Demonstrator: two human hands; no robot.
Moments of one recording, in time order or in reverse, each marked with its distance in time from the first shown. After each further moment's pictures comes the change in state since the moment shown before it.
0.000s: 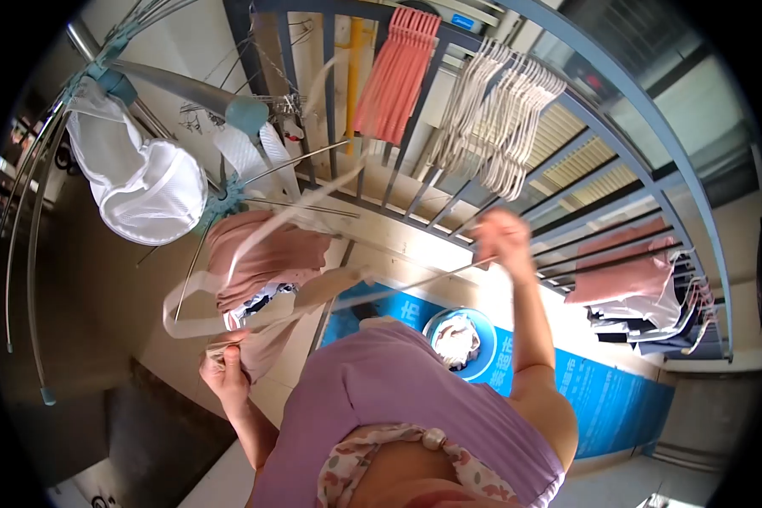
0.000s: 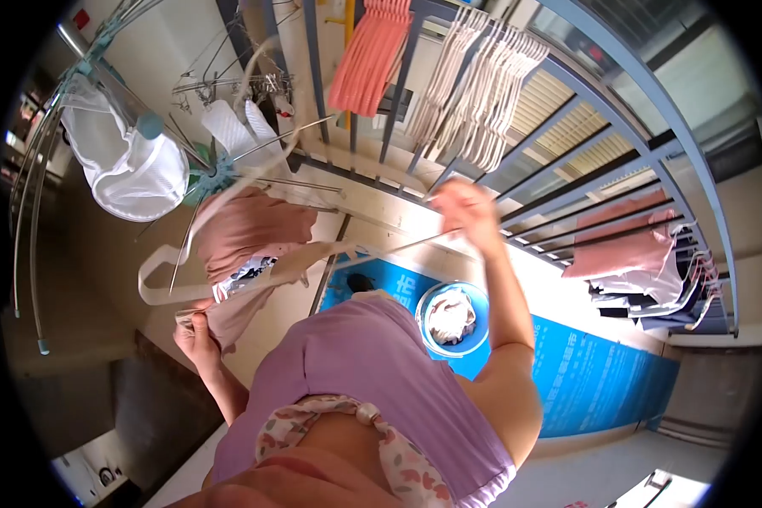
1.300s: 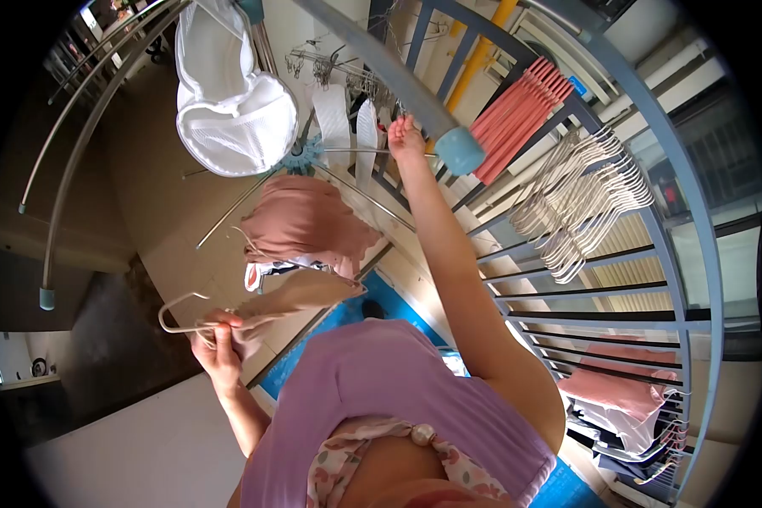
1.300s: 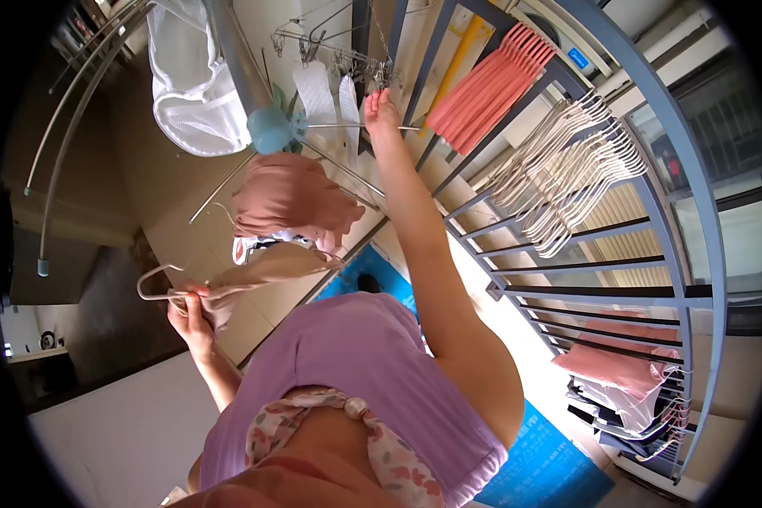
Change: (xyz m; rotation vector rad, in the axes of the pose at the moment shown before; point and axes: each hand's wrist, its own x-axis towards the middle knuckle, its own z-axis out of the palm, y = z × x) left_hand -0.025 0.019 -0.009 0.218 0.374 -0.064; right_hand 0.321 0.178 0.249 1.266 0.235 0.508
